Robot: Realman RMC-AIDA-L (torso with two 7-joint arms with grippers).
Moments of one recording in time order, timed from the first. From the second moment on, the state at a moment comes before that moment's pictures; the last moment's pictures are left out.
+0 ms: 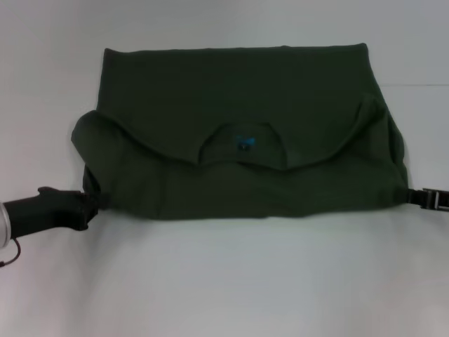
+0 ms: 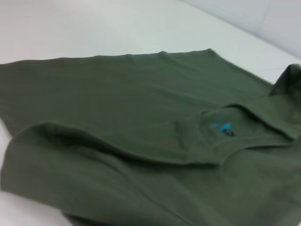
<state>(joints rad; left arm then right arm) -0.40 -2.17 0.65 0.89 2.18 1.24 -1.65 0.48 2.01 -0.64 -0.62 -2.13 -1.20 1.98</state>
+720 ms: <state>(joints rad) -0.27 -2.16 0.42 1.00 2.25 1.77 -1.67 0.25 1.99 -0.42 -0.65 -2.14 -1.61 1.71</state>
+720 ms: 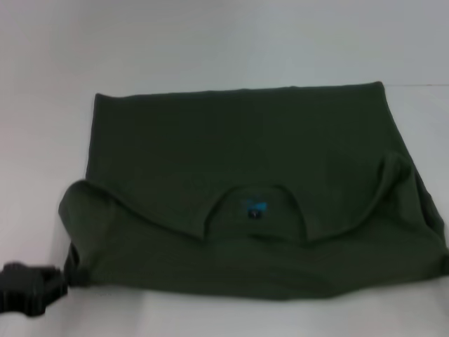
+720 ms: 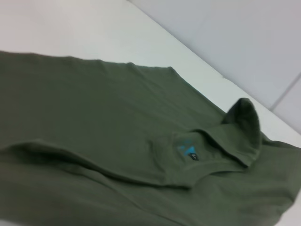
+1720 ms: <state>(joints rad) -0.27 -2.15 0.30 1.00 2.38 1.98 -1.70 0.10 1.97 -0.33 -0.65 -2.14 -1.76 1.60</state>
